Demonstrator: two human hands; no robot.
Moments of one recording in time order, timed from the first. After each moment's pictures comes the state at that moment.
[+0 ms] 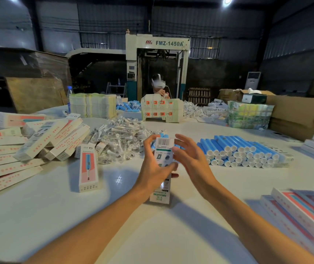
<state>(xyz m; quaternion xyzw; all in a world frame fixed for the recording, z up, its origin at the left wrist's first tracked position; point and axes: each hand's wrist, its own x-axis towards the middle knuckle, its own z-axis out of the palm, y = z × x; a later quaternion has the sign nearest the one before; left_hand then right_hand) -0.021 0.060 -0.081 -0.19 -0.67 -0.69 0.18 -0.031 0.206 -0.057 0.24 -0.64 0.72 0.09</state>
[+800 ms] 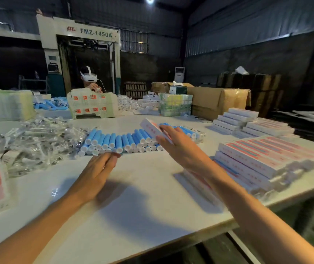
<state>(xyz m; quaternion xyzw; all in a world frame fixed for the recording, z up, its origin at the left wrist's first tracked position) -0.045 0.063 -0.115 -0.28 -0.83 -0.47 0.14 0.056 0.333 -0.006 0.08 -0.93 0.27 0.23</state>
